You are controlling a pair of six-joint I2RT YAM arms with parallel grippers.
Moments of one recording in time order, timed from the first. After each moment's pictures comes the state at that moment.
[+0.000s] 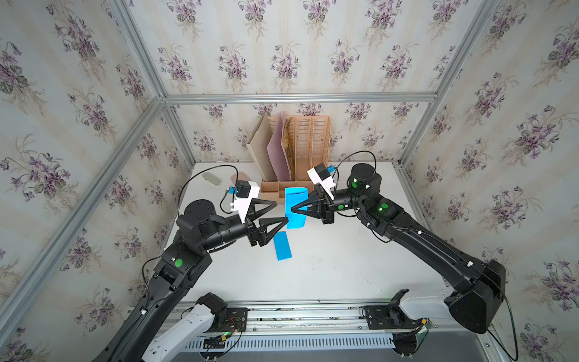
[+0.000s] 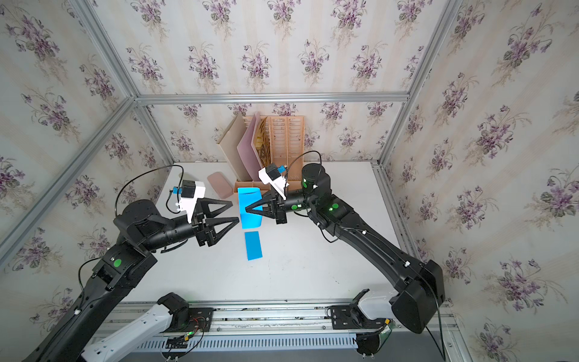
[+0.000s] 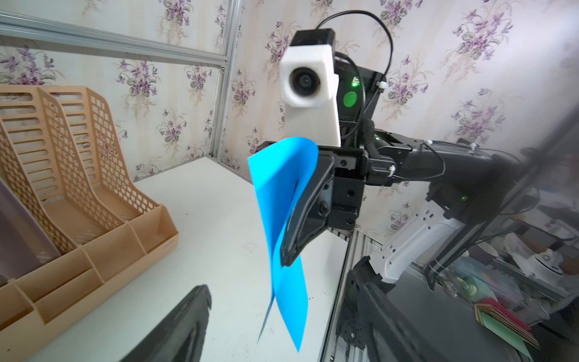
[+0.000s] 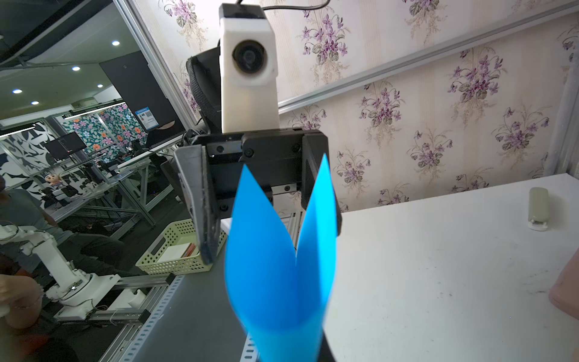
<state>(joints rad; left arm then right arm) -0.50 0.78 1.04 -0.33 0.64 -0.27 0.70 1.35 1.24 0.04 -1.09 0.25</state>
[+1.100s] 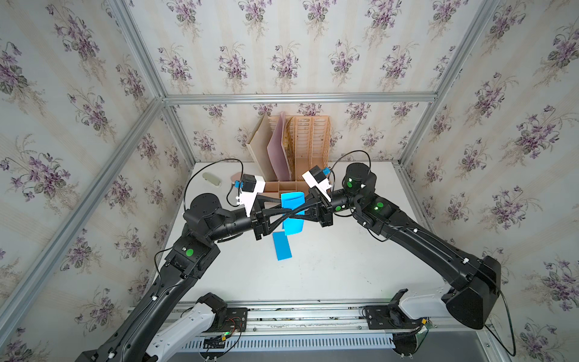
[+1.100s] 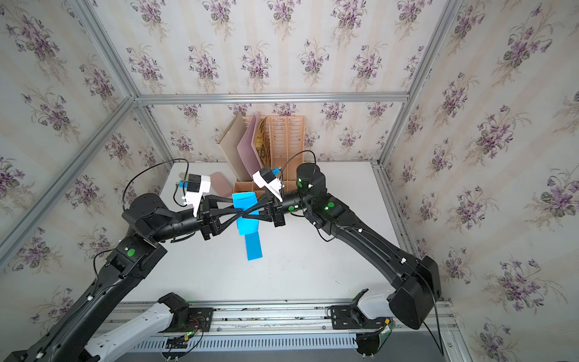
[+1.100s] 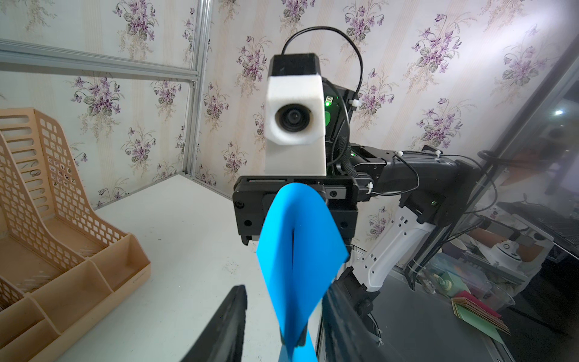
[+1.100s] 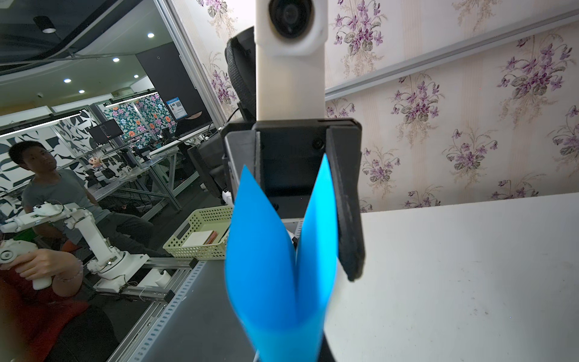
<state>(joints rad) -0.50 0.85 1.03 -0.15 0.72 -0.32 0.73 1.38 1.27 0.04 -1.16 0.25</state>
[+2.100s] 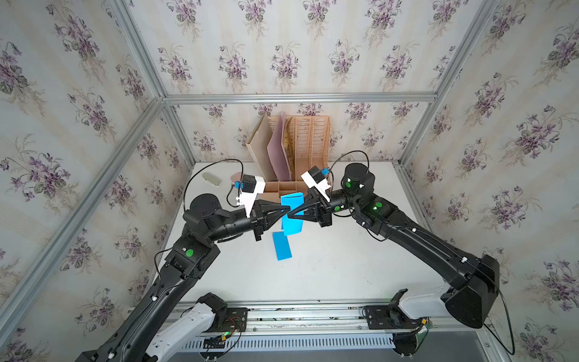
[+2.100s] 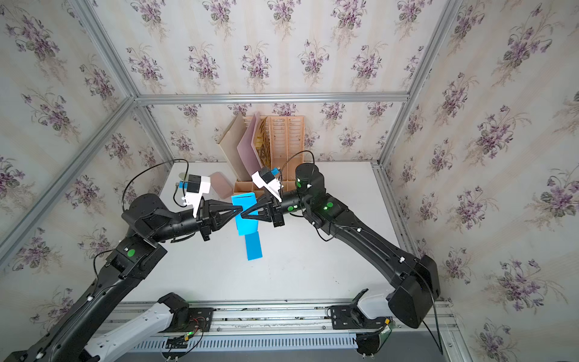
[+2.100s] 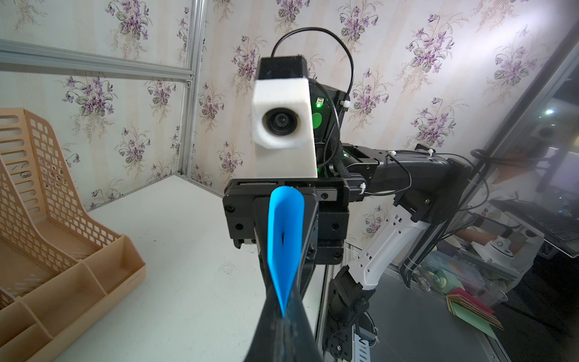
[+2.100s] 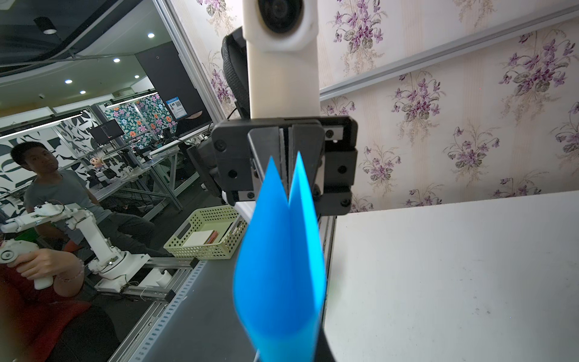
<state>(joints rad) -0.50 0.85 1.03 -0.15 0.73 -0.32 0.73 1.39 1.27 0.04 -1.16 0.25</state>
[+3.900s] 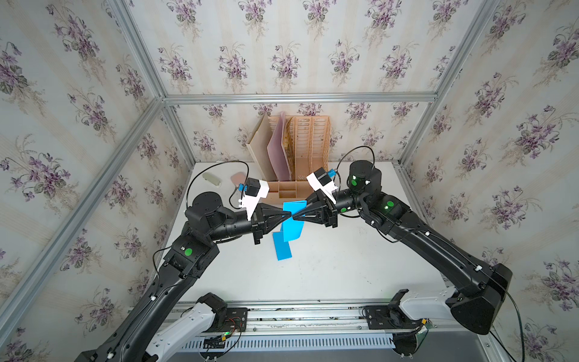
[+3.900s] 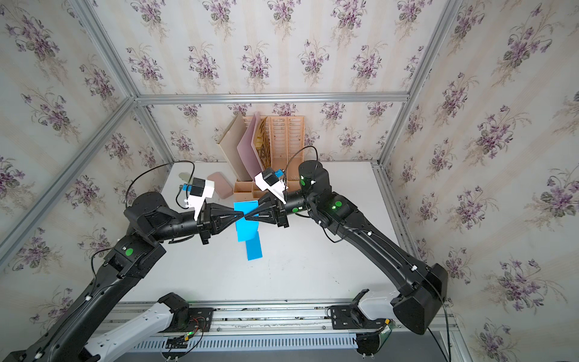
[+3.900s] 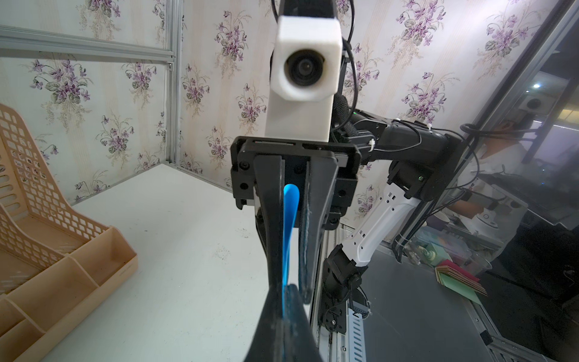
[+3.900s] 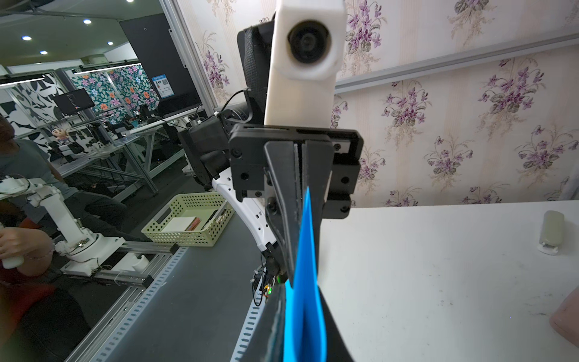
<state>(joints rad) -0.50 0.86 1.05 -0.25 0.79 -0.24 0.73 1.34 1.34 -0.19 -1.11 0.04</state>
